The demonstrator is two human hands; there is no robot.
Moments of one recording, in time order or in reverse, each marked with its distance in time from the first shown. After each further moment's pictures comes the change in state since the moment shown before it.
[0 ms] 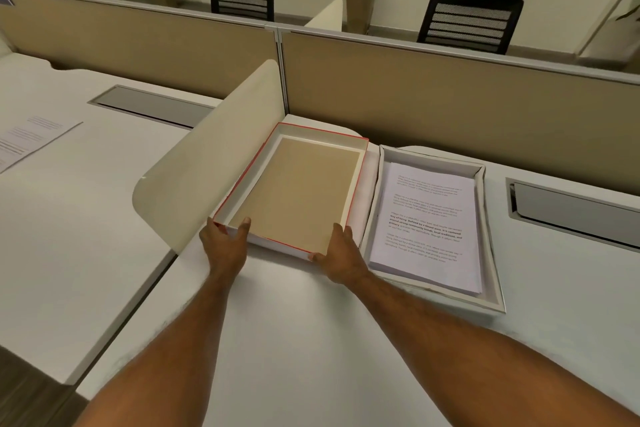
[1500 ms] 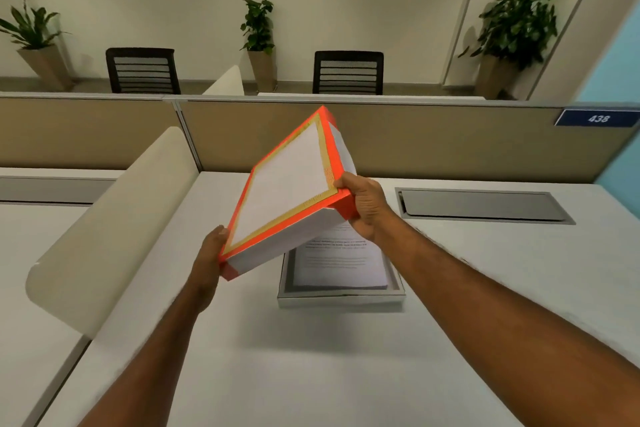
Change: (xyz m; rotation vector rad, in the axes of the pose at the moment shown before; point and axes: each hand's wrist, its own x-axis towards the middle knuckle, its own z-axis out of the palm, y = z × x) left_hand -0.094 0.118 0.040 -0.212 -0.714 0.274; right_hand -0.088 0.007 -0.237 1.231 0.317 0.020
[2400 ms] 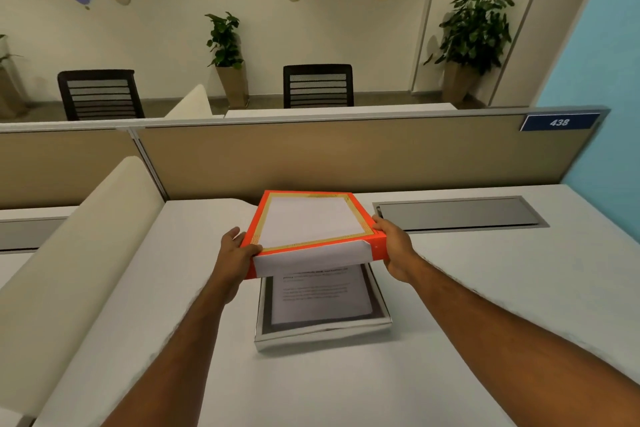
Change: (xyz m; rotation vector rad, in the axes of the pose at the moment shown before) left_hand 0.079 0.016 0.087 0.142 0.000 -0.160; right_hand 0.043 0.028 -0.116 -0.135 0.269 0.075
